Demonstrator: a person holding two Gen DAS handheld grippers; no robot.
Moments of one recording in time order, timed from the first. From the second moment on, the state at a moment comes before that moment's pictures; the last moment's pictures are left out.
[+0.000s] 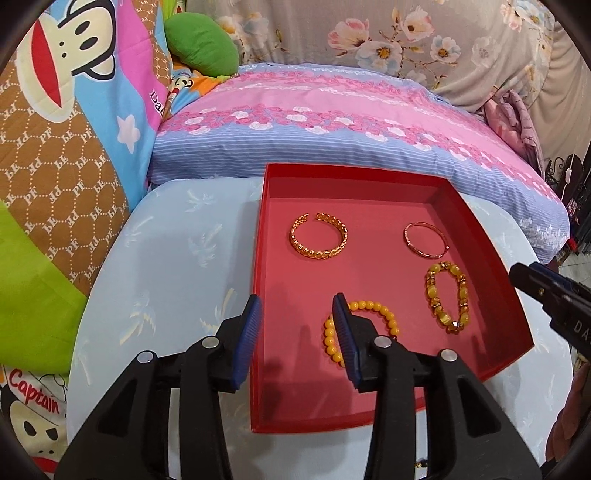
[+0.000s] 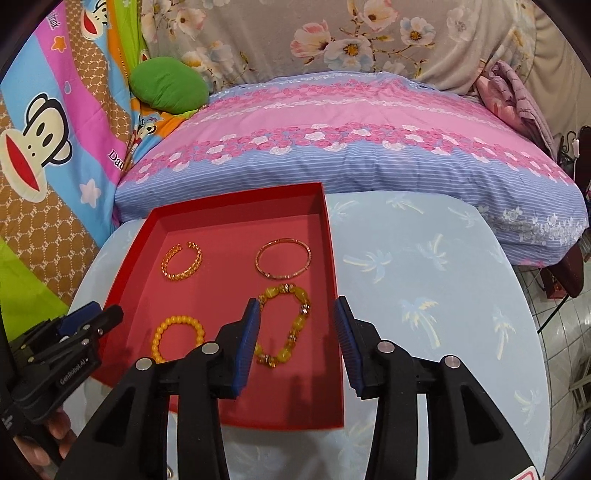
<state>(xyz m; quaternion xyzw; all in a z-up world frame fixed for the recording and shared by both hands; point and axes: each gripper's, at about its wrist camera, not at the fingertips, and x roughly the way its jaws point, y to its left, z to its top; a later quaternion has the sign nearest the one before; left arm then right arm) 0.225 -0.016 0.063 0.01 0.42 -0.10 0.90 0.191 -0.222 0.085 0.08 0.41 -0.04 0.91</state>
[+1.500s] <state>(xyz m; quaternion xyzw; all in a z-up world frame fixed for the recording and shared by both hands) 0.050 0.008 0.011 -0.01 0.48 -0.11 0.87 0.004 -0.184 0.022 0.08 0.49 0.00 0.87</state>
